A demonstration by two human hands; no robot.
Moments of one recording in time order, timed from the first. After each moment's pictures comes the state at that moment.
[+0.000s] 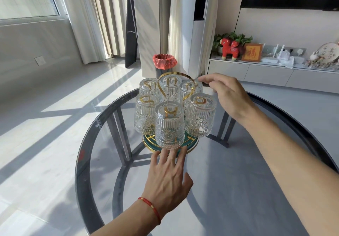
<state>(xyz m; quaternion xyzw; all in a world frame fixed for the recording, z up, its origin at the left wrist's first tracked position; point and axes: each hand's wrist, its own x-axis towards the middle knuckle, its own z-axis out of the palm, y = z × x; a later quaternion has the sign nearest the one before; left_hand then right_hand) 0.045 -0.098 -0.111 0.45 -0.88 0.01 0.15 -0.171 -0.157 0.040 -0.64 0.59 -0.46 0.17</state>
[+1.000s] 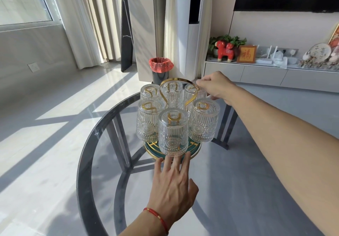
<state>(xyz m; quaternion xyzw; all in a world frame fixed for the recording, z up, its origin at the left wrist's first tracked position) 0.046 -0.101 -0.111 0.44 -0.88 0.01 0.16 -0.184 -0.249 0.043 -0.55 0.74 -0.35 0.19</state>
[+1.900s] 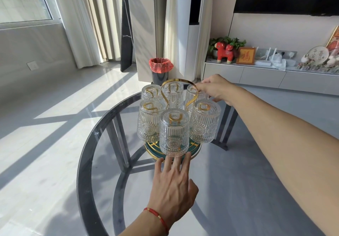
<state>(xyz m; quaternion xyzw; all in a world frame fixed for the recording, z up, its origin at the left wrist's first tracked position) 0.047 -0.100 -0.111 0.44 -0.88 0.01 0.18 -0.184 -0.251 0.044 -0.55 0.74 -0.32 0.23</state>
